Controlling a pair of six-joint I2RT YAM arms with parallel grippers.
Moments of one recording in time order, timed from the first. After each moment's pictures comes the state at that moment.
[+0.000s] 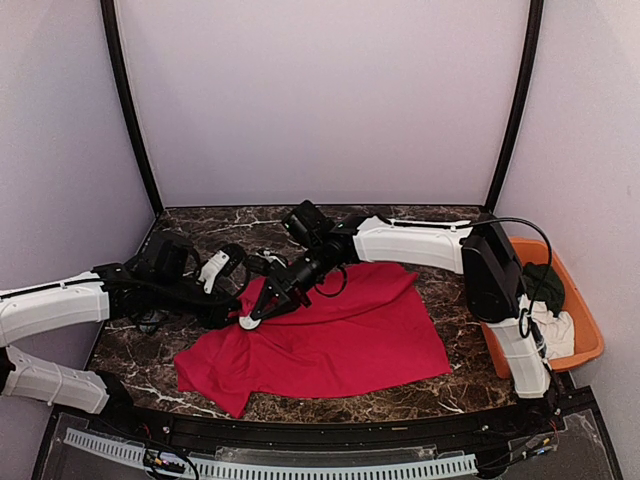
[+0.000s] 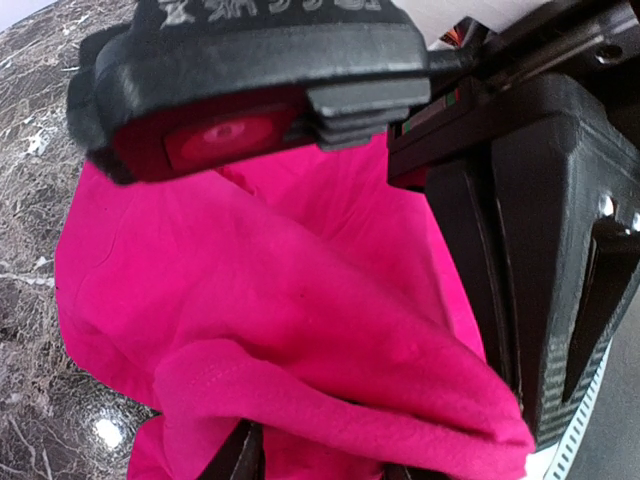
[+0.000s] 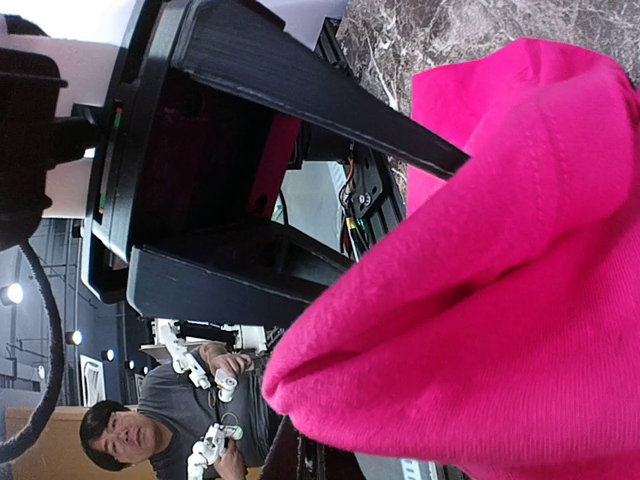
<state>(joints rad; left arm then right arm) -0.64 1.11 0.68 -0.33 0.30 -0.09 0.96 2.28 1.94 -0.59 -1.18 0.59</state>
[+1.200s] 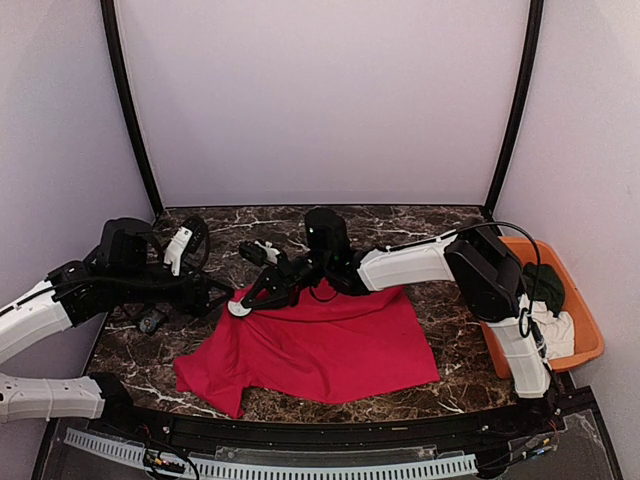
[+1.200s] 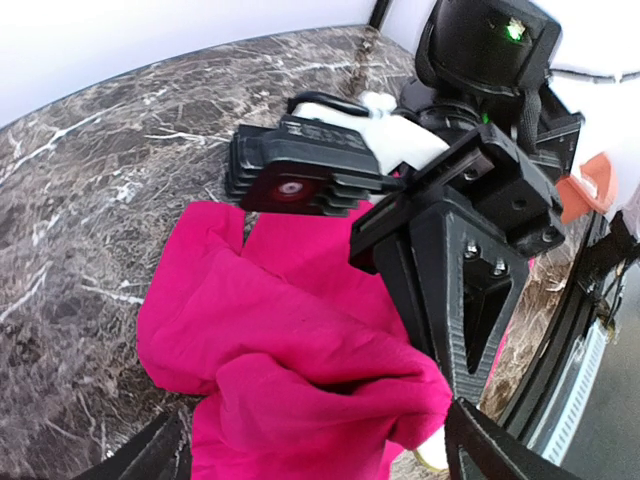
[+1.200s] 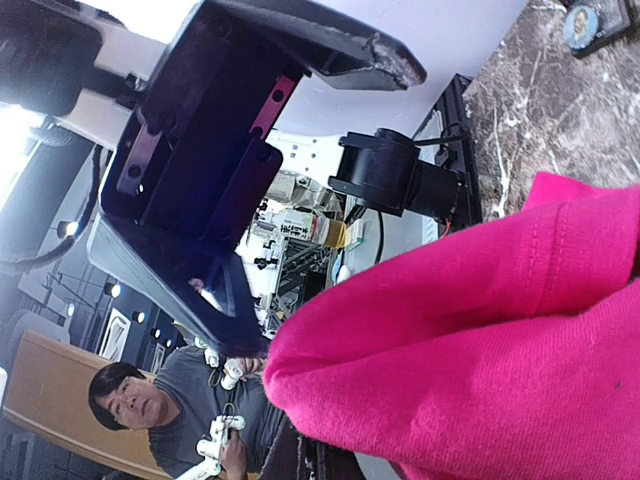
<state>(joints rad) -0.64 0.86 0.74 -0.46 0.21 -0.17 0.95 2.28 1.63 0.55 -1.33 1.19</state>
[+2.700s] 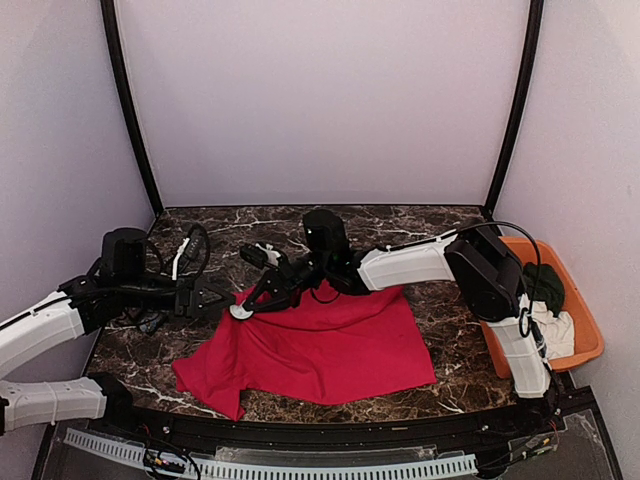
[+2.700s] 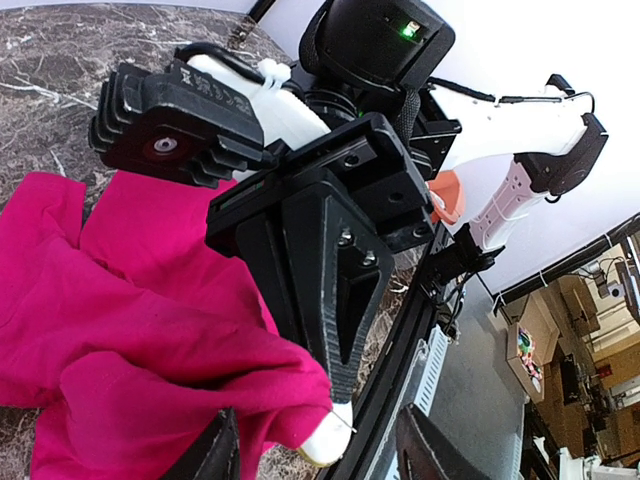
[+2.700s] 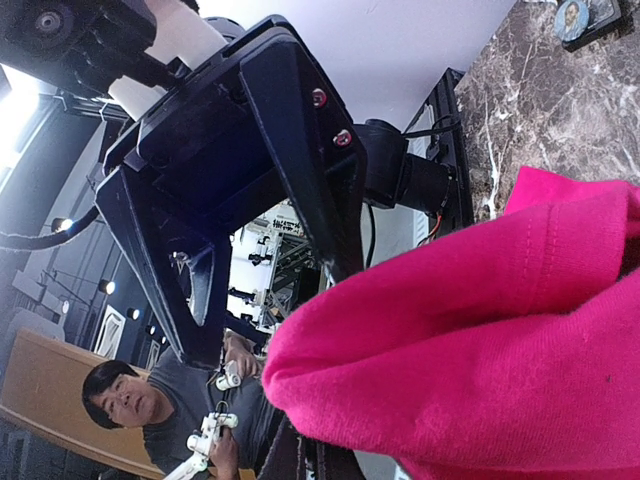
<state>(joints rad) -0.47 0.85 0.59 -0.23 0.73 -0.41 0.94 2.28 1.63 0.51 -1.33 1.13</state>
